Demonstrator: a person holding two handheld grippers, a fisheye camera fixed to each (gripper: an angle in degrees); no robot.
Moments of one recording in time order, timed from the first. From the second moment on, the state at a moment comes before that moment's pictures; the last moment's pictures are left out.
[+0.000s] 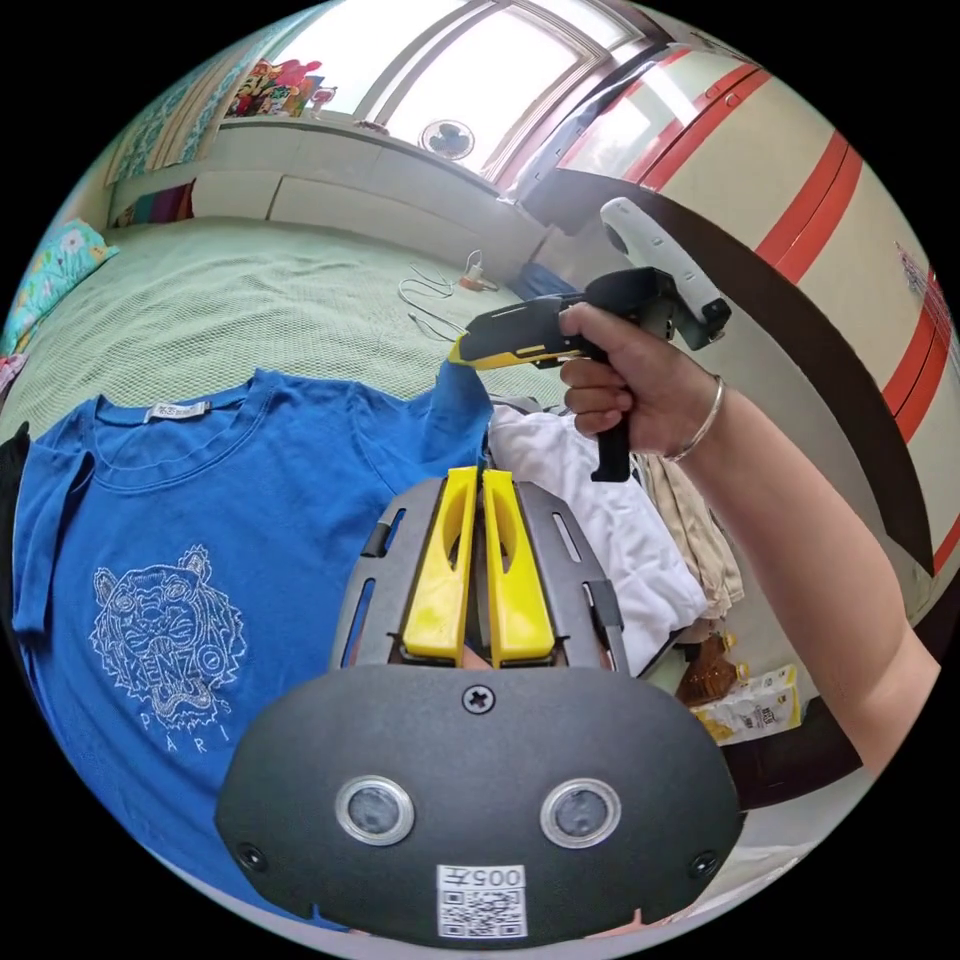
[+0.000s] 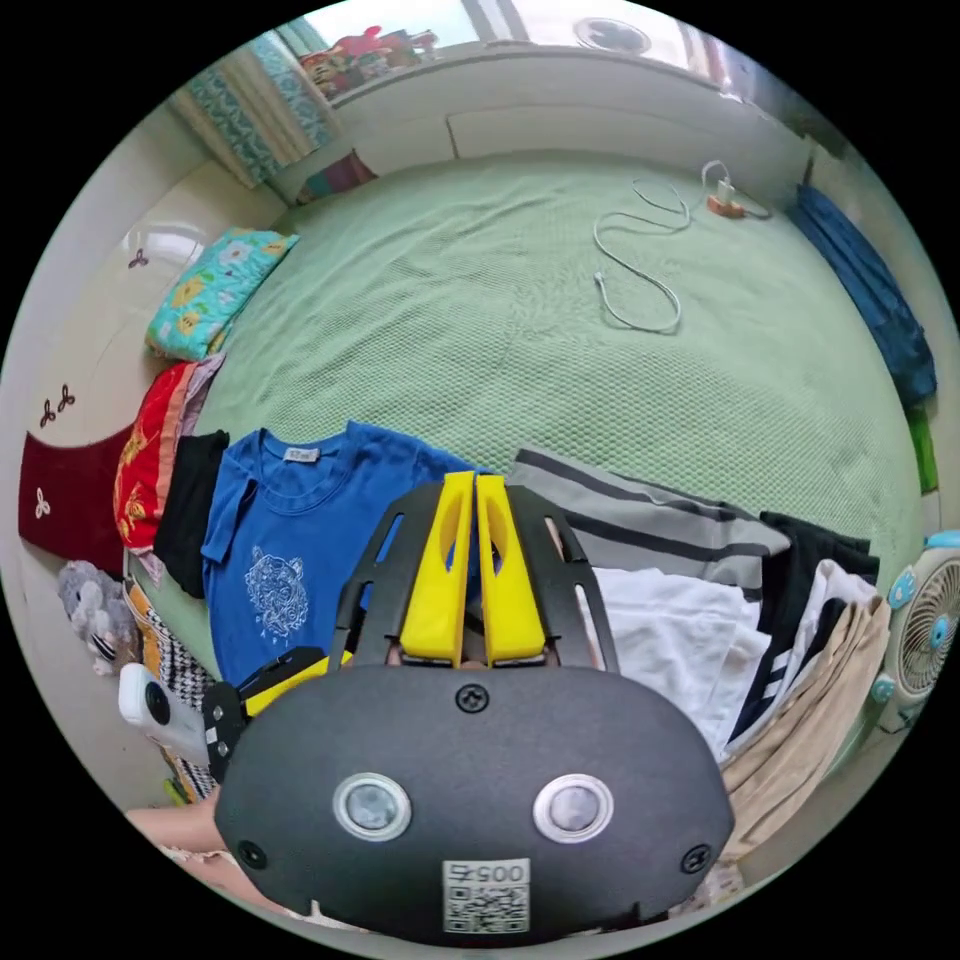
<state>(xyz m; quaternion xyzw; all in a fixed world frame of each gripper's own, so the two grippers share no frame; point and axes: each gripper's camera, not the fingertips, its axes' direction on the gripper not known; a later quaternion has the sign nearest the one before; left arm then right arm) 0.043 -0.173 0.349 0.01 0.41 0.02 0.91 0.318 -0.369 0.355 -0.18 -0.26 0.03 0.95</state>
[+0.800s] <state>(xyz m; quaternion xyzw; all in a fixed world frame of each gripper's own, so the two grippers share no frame) -0.108 -0.141 0.351 -0.07 0.34 -0.02 0.94 0.077 -0.388 0.264 -0.18 -0.22 -0.17 0.94</state>
